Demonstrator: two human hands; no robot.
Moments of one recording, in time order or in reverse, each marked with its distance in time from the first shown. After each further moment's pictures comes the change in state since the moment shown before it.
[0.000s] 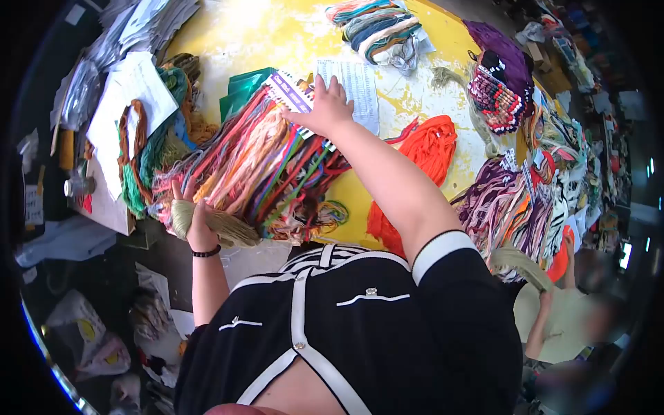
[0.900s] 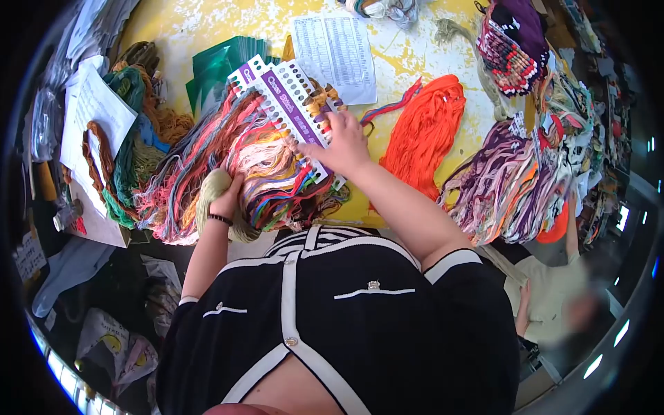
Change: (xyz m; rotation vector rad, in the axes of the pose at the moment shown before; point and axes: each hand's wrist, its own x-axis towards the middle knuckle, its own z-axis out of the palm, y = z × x) left_hand 0.051 -0.152 -0.020 0.653 -0.470 -0.398; right_hand -0.076 0.072 0.069 0.061 -0.074 0.108
